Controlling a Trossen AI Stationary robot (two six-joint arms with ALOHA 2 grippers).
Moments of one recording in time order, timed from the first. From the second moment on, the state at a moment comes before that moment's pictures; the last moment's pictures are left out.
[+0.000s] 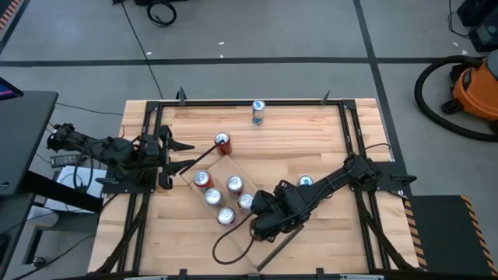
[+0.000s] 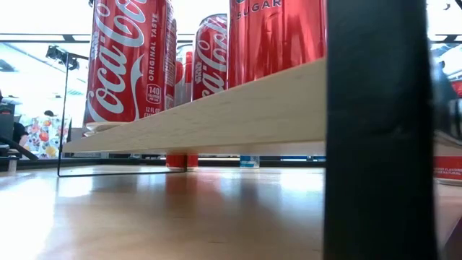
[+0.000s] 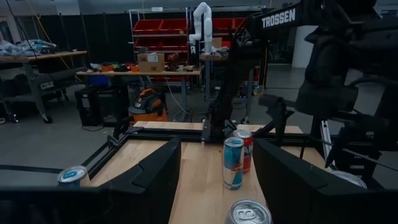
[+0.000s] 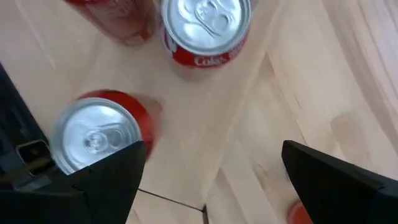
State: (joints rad) left arm -0.37 0.54 0.60 -0.01 -0.49 0.02; right arm 0.50 2.16 2.29 -1.57 0.26 0.97
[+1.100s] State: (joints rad) left arm -0.37 0.54 0.60 -0.03 -0.43 -0.01; right arm 0.48 2.16 2.24 -1.57 0.24 0.88
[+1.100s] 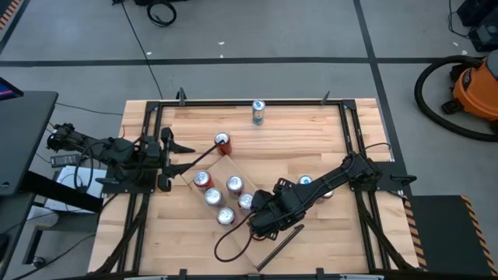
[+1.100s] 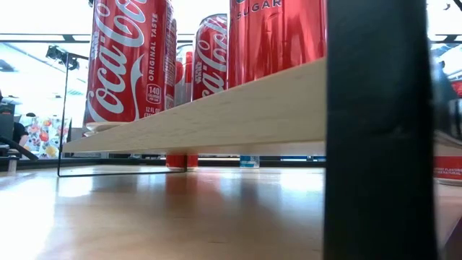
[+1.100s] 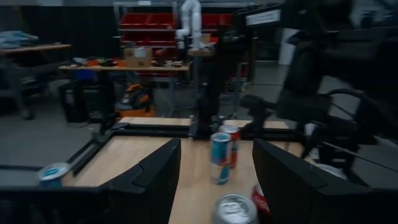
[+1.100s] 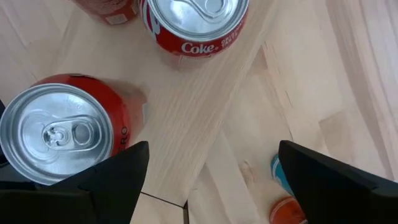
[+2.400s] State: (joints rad) left arm -0.37 0.54 0.60 -0.01 -0.36 0.01; right arm 0.48 2.06 1.99 -1.56 0.13 0.78
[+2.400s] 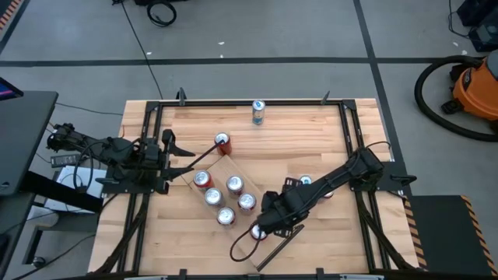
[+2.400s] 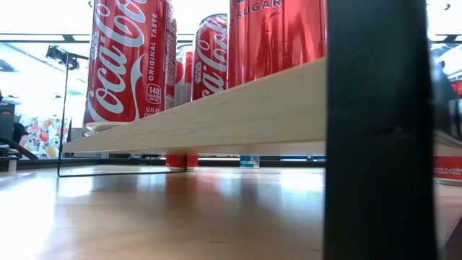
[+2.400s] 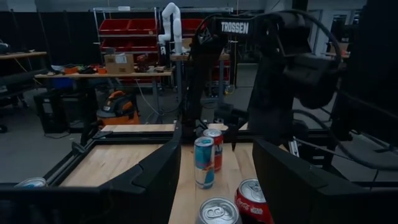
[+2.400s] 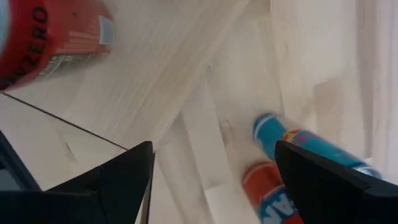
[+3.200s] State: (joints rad) left arm -0.37 0.54 0.60 -0.01 -0.36 0.01; right arm 0.48 2.06 1.87 -1.30 0.07 0.92
